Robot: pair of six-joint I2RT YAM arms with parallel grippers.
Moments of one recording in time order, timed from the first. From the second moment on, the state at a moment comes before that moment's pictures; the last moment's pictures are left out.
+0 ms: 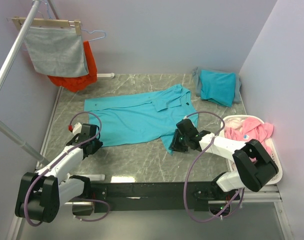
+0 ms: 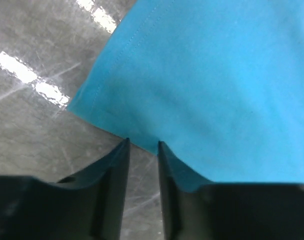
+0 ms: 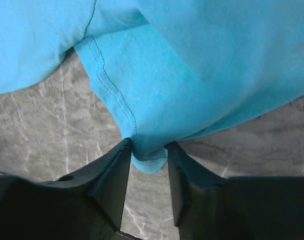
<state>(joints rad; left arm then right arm) -0.18 1.07 0.43 -0.36 -0.27 -0.94 0.60 1.39 0.61 -0.24 -0.06 0.86</state>
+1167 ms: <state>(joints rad) -0.18 1.12 0.51 -0.45 -0.28 -0.93 0.64 1.04 0.66 -0.81 0.28 0.91</state>
